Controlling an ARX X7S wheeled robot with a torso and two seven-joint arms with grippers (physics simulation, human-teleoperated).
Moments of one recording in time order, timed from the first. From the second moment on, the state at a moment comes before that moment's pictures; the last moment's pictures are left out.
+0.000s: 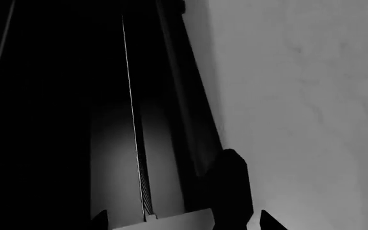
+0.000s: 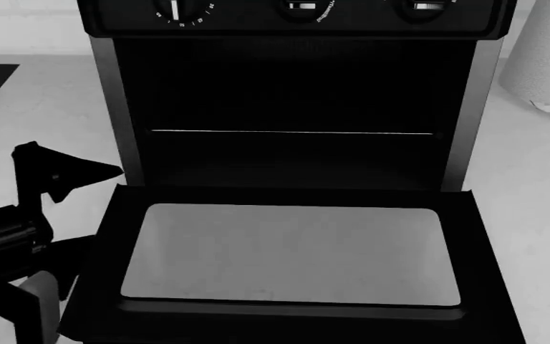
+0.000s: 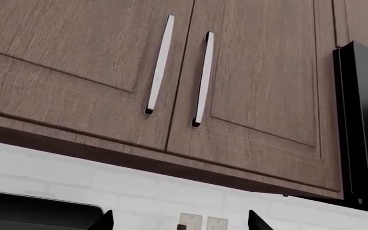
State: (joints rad) left arm -1.20 -0.53 0.92 -1.12 0.83 1.00 -0.09; right arm 0.81 0.91 0.36 -1.00 1.19 1.10 0.79
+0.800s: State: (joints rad) left arm -1.34 -0.60 1.44 -1.03 0.68 1.03 -0.38; right arm 0.78 0.95 0.38 -1.00 1.22 1.06 0.82
